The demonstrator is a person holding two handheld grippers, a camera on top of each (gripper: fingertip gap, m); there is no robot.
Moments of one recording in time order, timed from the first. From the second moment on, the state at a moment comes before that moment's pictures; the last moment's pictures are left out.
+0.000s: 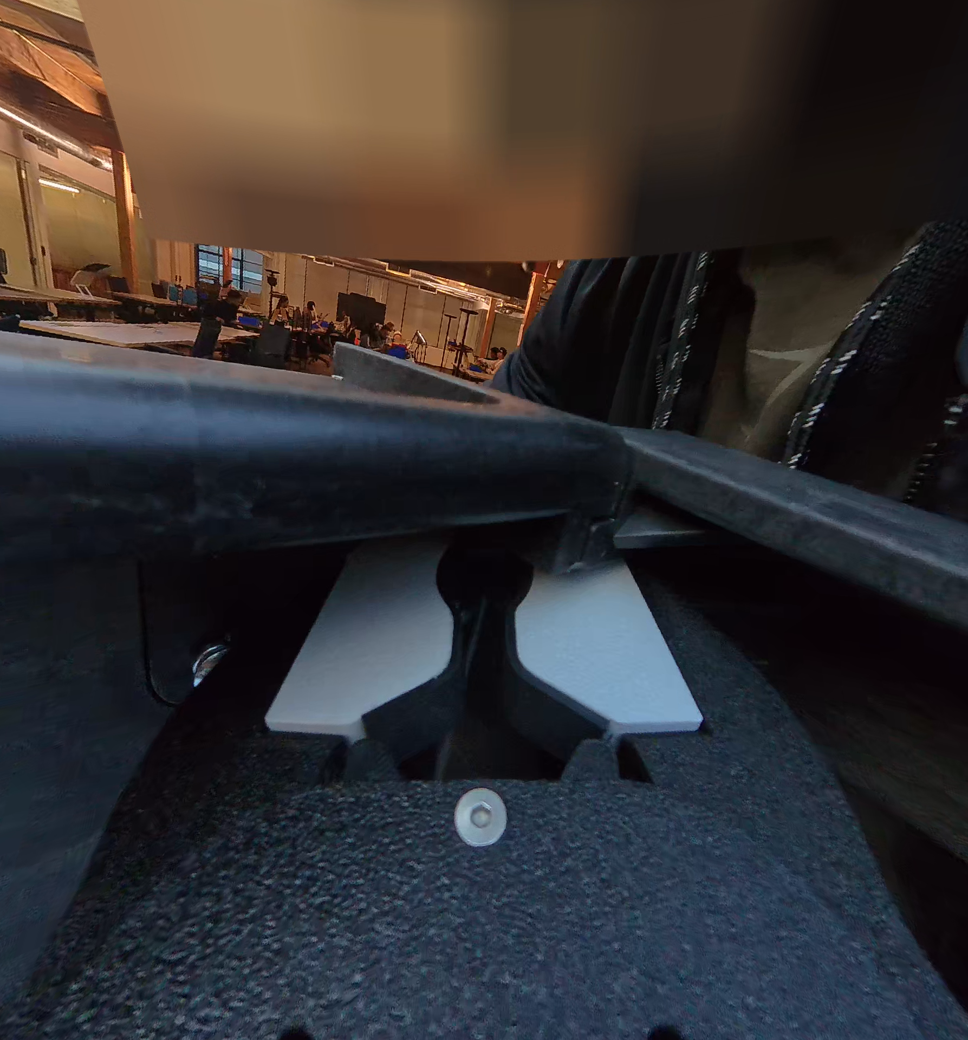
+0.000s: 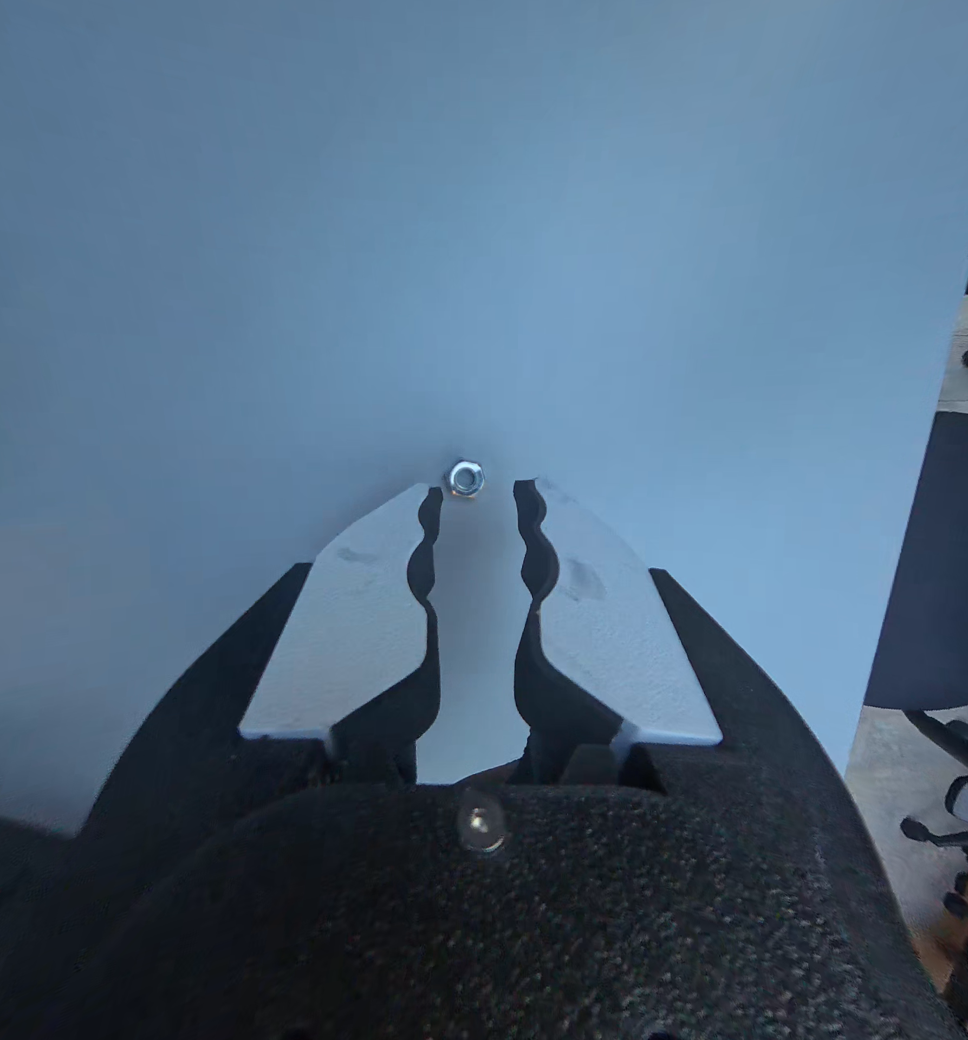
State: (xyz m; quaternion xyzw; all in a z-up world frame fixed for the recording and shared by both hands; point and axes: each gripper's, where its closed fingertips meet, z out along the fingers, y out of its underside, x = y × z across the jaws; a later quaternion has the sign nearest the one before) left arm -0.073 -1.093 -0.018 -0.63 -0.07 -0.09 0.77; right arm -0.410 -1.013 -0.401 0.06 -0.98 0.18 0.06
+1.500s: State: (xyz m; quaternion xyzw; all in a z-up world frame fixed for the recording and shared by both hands) left arm -0.074 -1.093 -0.018 -0.63 -0.06 -0.10 0.77; right arm -0.169 -0.930 -0.115 -0.36 -0.70 0.62 -0.04
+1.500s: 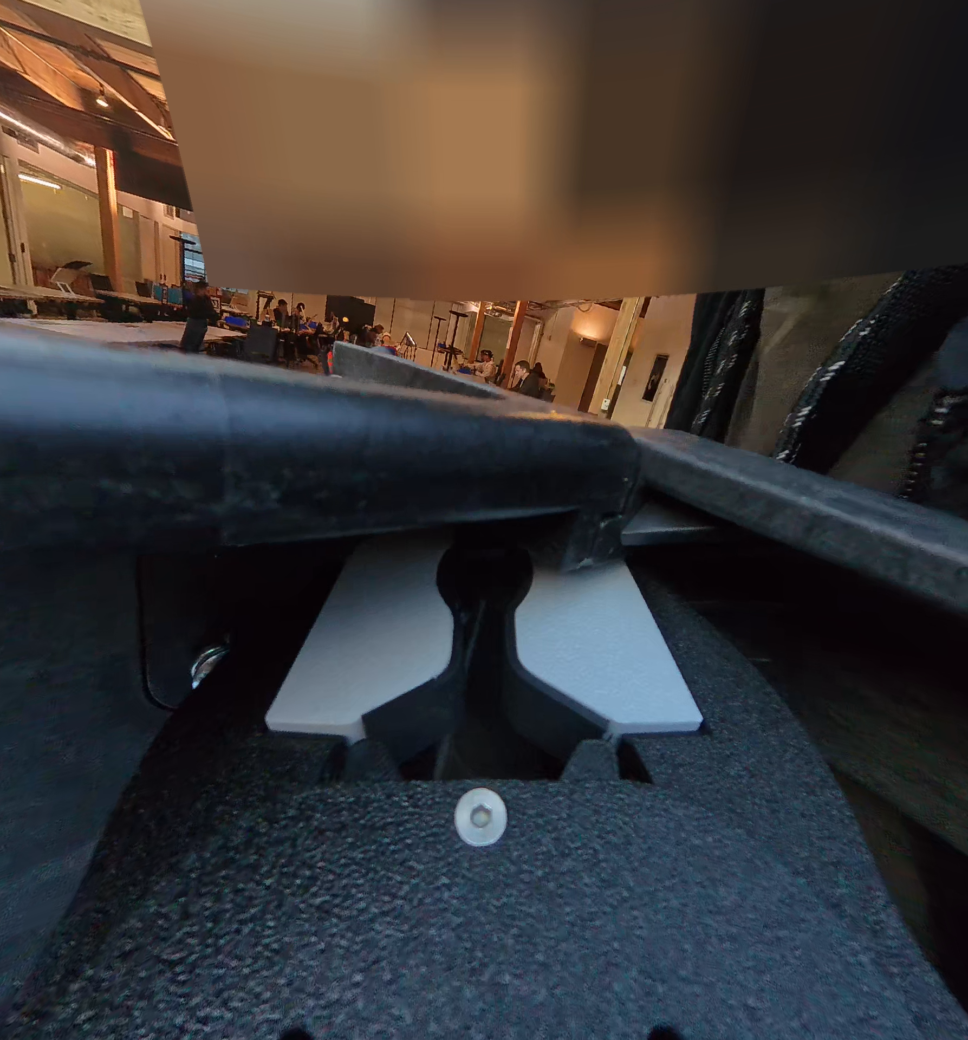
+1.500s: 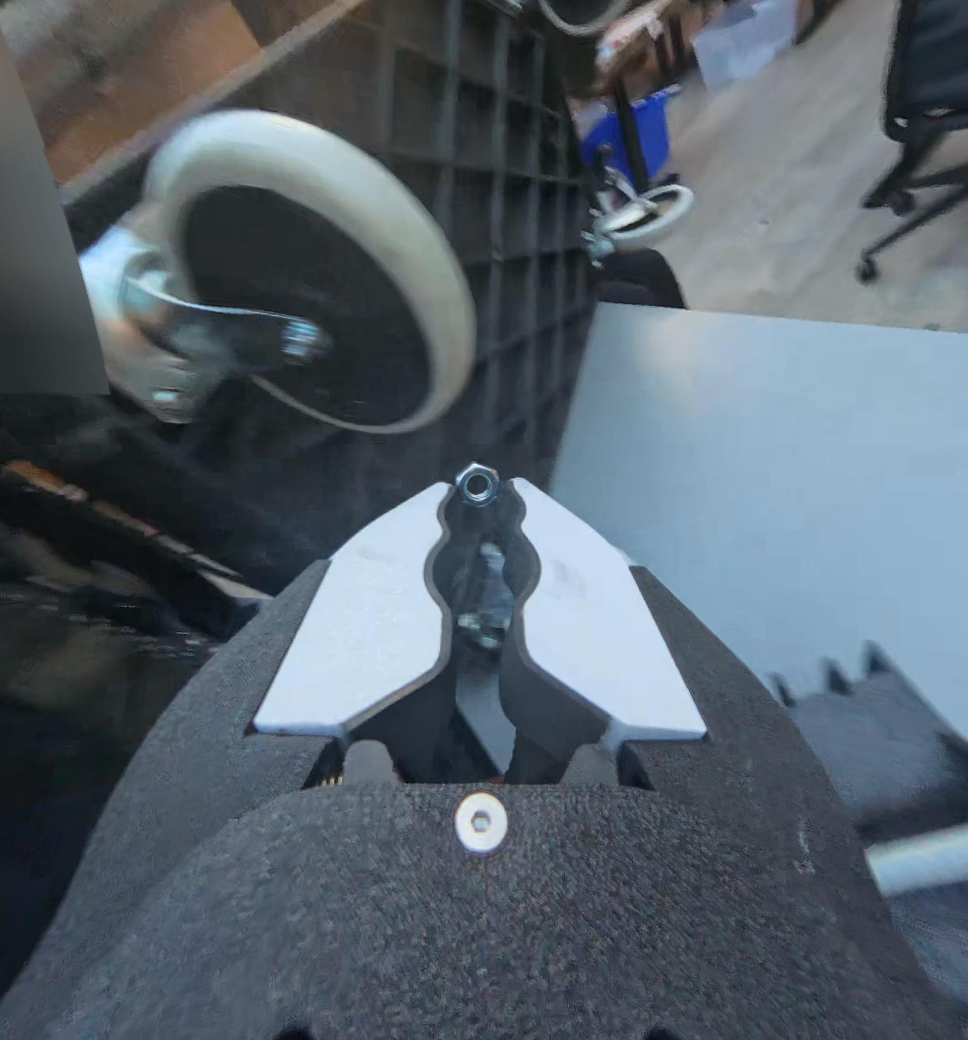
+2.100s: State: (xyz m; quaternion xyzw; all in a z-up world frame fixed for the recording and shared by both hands) left arm -0.073 -1.092 -0.019 -0.64 -0.06 -0.10 0.76; right arm -0.105 -1.062 -0.024 -0.15 -0.63 0.69 -0.32
